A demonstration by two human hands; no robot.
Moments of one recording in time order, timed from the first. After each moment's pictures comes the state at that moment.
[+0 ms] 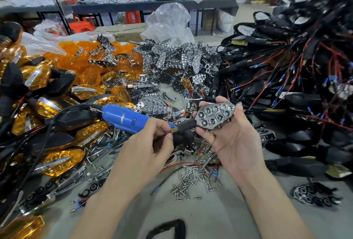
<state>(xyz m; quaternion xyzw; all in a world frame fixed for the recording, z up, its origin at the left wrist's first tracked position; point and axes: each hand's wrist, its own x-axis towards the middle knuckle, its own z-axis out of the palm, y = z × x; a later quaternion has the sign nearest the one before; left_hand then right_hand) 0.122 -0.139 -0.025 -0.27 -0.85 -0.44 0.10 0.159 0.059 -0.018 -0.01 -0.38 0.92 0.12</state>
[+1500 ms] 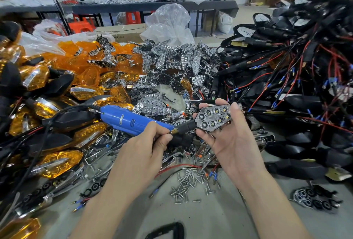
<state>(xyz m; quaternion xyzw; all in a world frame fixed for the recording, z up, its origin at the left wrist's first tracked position) 0.121 -0.140 -0.029 -0.28 -0.86 -0.42 0.11 0.161 0.055 -0.012 -0.02 -0.40 0.91 0.13</state>
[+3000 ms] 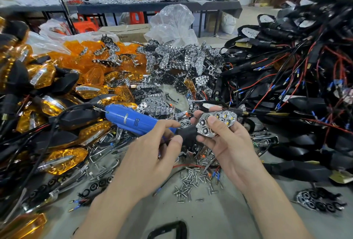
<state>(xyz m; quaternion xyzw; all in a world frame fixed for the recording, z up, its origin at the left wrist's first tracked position) 0.130 -0.135 -0.019 -0.31 -0.85 -0.43 0.08 0.162 0.052 -0.021 0.01 -0.45 0.89 0.11</state>
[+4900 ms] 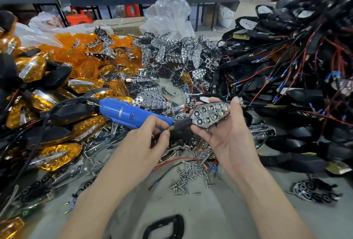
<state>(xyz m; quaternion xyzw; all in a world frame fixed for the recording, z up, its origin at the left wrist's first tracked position) 0.115 -0.145 -0.029 -0.24 -0.87 -0.43 0.02 0.155 0.050 -0.020 -0.08 -0.42 0.90 0.12</state>
